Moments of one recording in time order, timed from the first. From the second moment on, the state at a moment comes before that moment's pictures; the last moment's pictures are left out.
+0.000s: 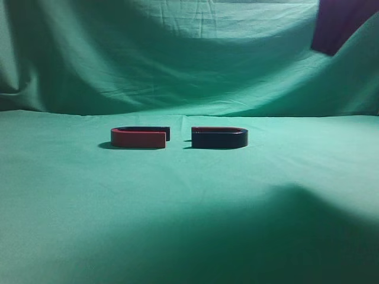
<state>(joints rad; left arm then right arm) -0.01 -0.01 0.02 0.01 0.35 -0.03 0.27 1.55 -1.13 0.36 0.93 -0.20</state>
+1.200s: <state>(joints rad) -0.01 -0.01 0.02 0.01 0.35 -0.03 0.42 2.17 -1.67 0.22 0.96 -0.06</state>
